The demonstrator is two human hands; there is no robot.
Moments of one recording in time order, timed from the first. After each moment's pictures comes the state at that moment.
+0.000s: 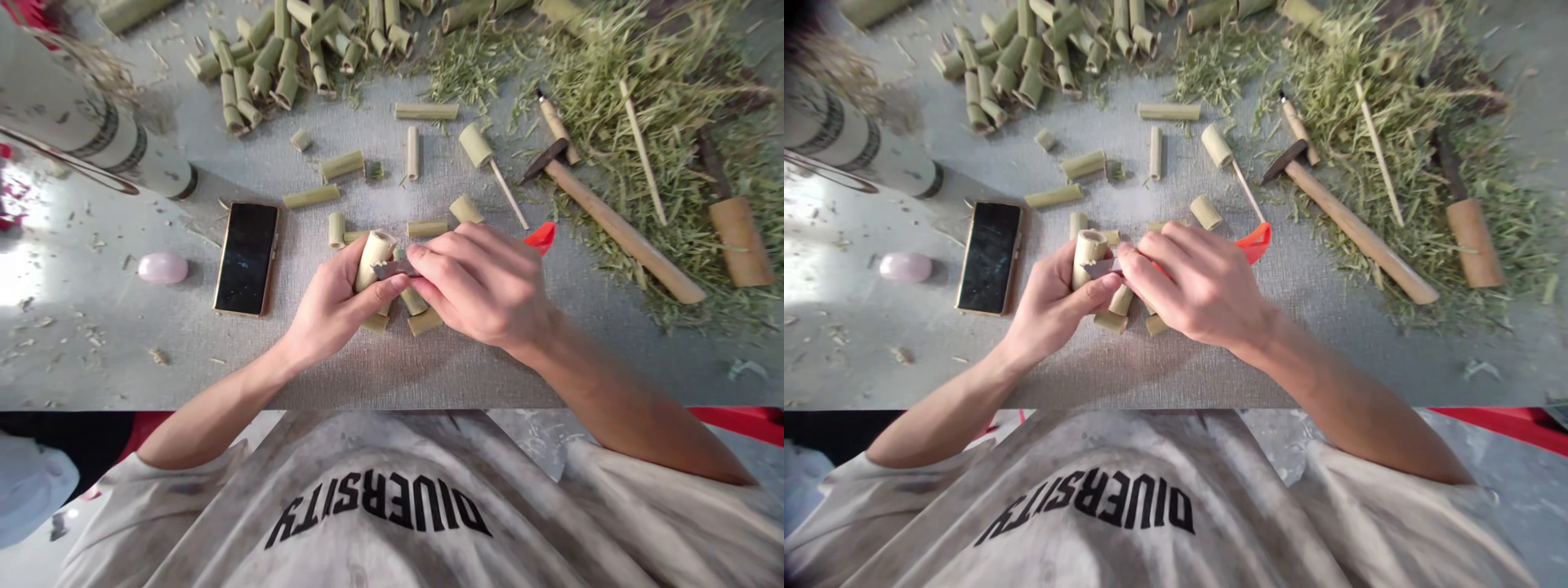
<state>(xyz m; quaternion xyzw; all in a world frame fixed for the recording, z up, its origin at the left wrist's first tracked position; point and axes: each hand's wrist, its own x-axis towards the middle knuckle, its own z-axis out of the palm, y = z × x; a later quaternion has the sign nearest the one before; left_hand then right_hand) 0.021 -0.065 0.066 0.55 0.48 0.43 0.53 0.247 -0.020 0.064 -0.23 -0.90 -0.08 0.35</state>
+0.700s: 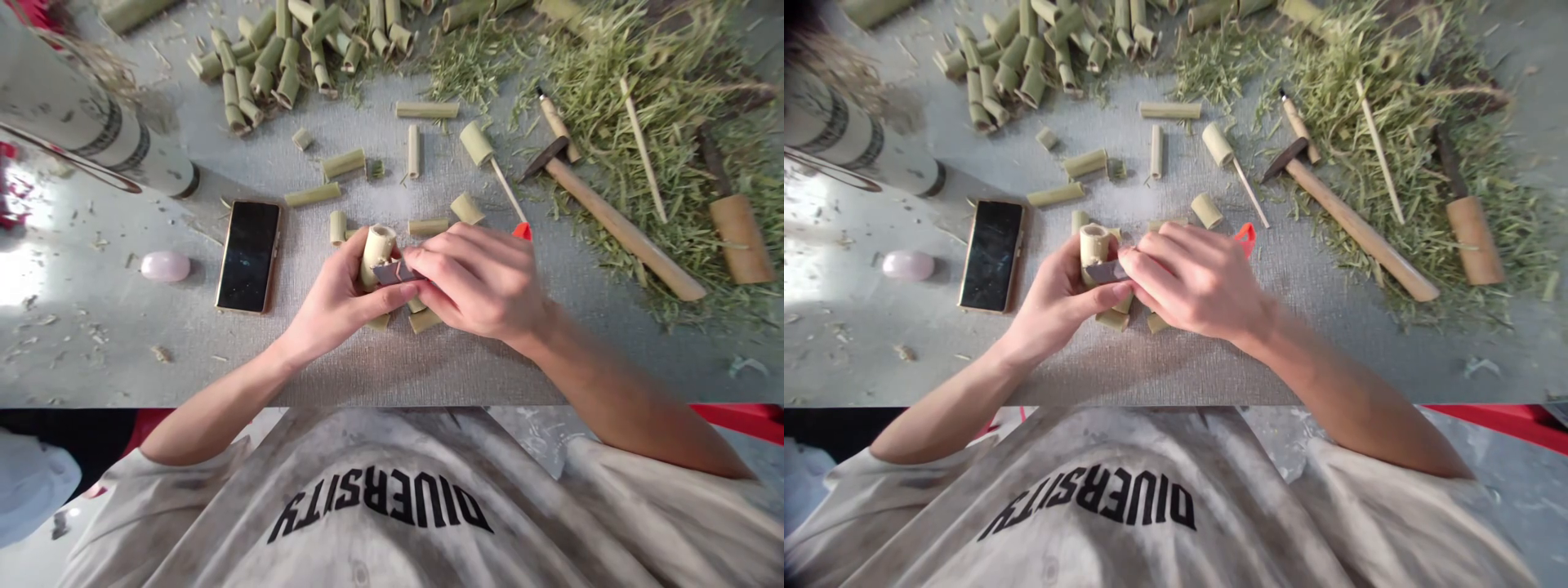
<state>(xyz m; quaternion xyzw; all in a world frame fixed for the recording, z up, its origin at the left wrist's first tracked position) 0.024 -0.067 0.067 0.49 0.45 0.44 0.61 0.245 -0.015 0.060 -0.22 -0.91 -0.07 0.36</state>
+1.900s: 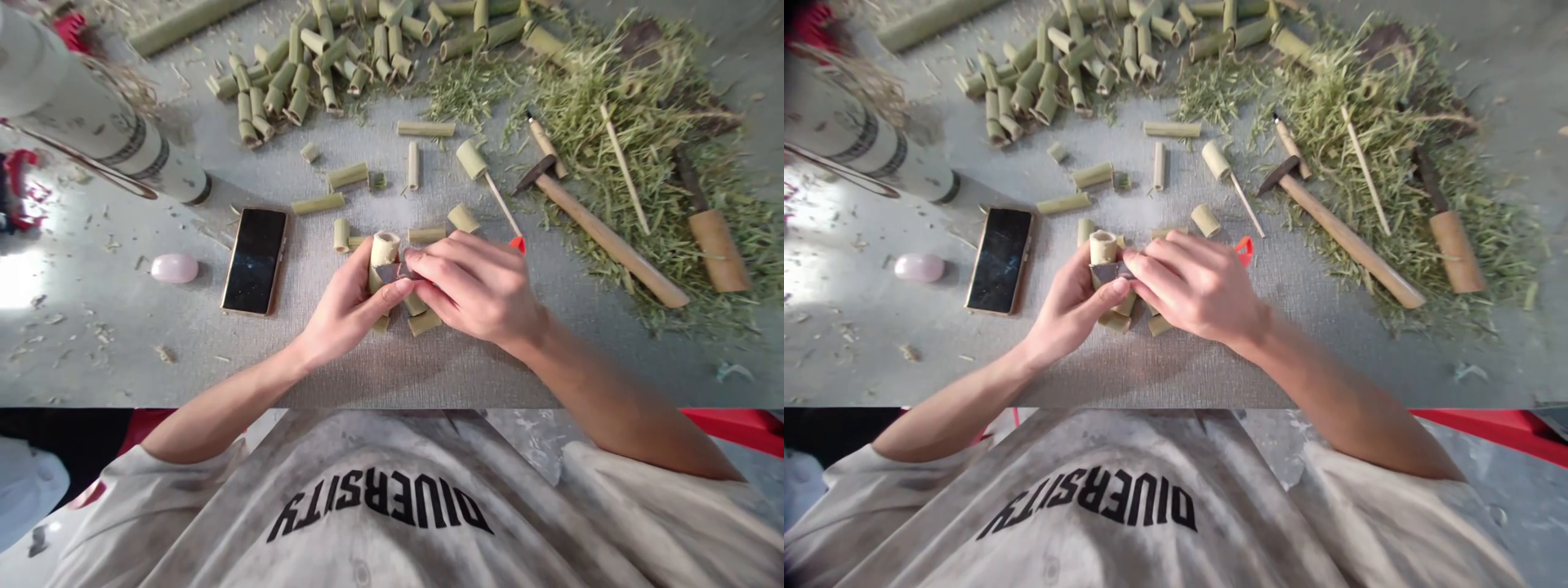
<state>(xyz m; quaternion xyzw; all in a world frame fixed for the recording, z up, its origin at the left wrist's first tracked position) 0.030 -0.071 0.065 0.54 0.46 0.45 0.54 0.245 -0.018 0.060 -0.20 -0.90 -0.05 0.39</state>
